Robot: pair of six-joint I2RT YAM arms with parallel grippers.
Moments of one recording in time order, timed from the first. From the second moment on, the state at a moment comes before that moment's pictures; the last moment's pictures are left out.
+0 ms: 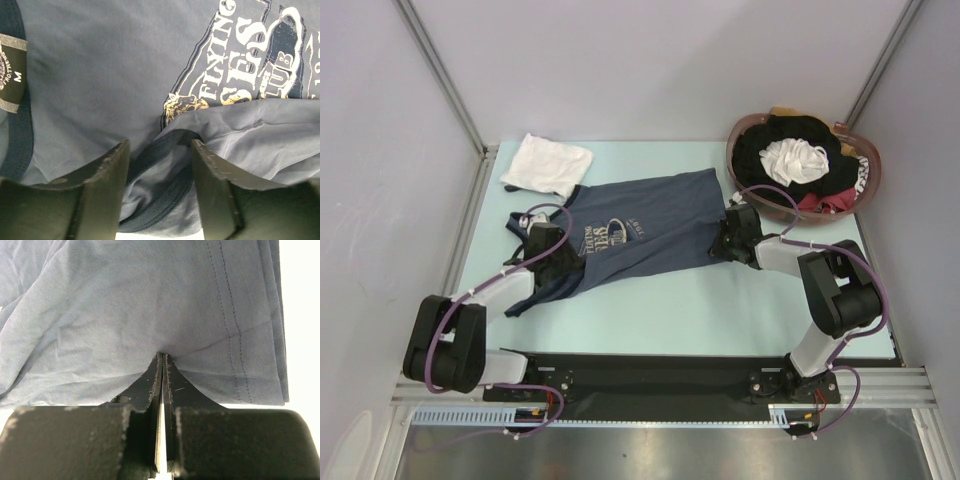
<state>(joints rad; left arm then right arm) -0.22 1.33 0.58 -0.08 -0.11 -0.65 0.36 1.69 0.82 0.05 -0.03 0.59</state>
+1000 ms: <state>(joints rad) -0.34 1.34 0.69 -0.29 -0.30 -0.40 0.34 1.71 0.82 0.08 -0.09 0.60</state>
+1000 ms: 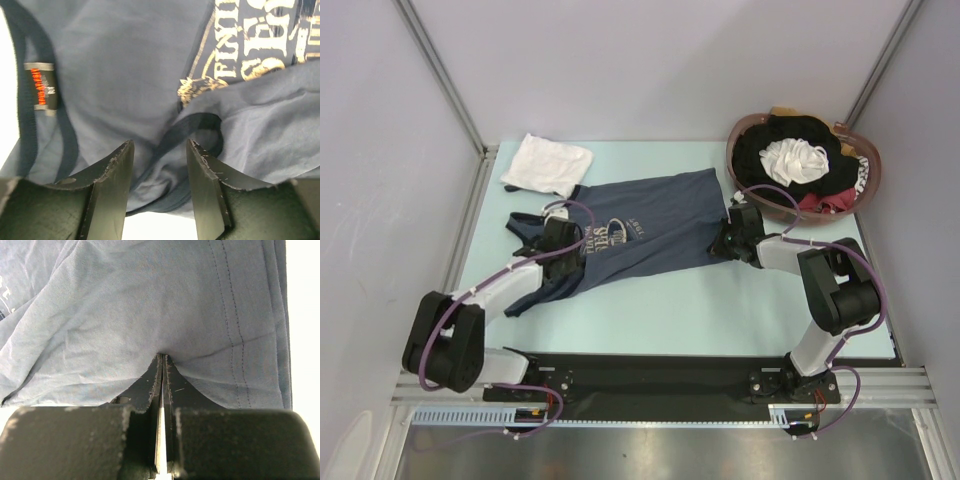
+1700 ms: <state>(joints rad) -0.36 1.53 0.80 -0.36 -0.34 -0.35 0.32 1.71 0.82 0.09 -0.12 0.60</state>
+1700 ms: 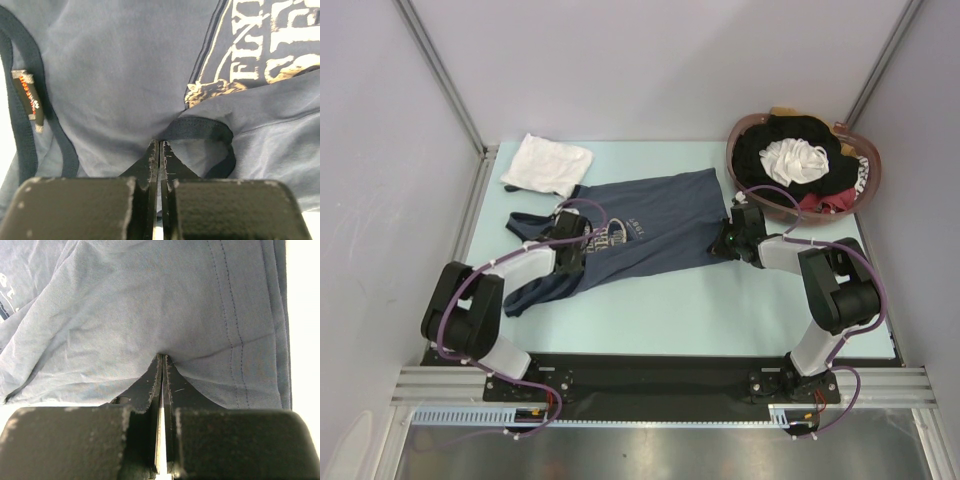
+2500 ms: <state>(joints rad) -0.13 1.36 0.75 -0.25 -0.13 -0.46 0.29 1.74 0.83 0.11 -0.16 0.65</state>
